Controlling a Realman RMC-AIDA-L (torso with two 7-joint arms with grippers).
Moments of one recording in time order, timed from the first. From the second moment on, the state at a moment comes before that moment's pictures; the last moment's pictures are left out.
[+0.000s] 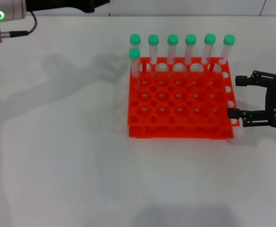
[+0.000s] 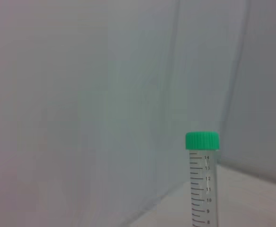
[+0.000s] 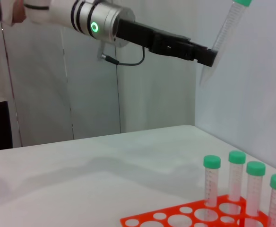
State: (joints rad) left arm -0.62 -2.01 1.02 1.02 1.76 1.25 -1.83; right arm 0.46 1.98 -0.84 -0.71 -1.80 -1.61 1.18
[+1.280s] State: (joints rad) left arm -0.91 -2.03 0.99 0.55 1.94 1.40 -1.43; right arm 0.52 1.96 -0.74 -0.62 -1.56 -1.63 1.43
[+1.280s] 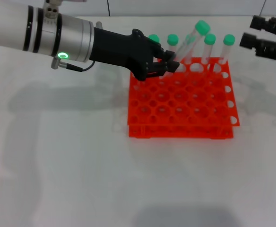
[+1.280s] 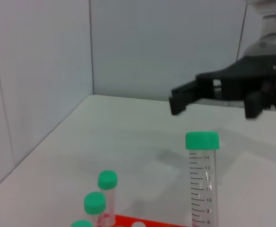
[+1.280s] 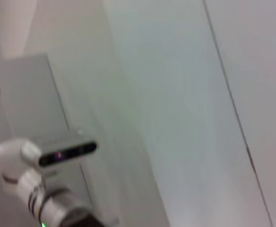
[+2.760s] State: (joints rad) left arm -0.91 -2.06 1.00 0.55 1.94 1.39 -1.42; right arm 0.63 2.02 -0.75 -0.18 -1.37 -1.64 1.01
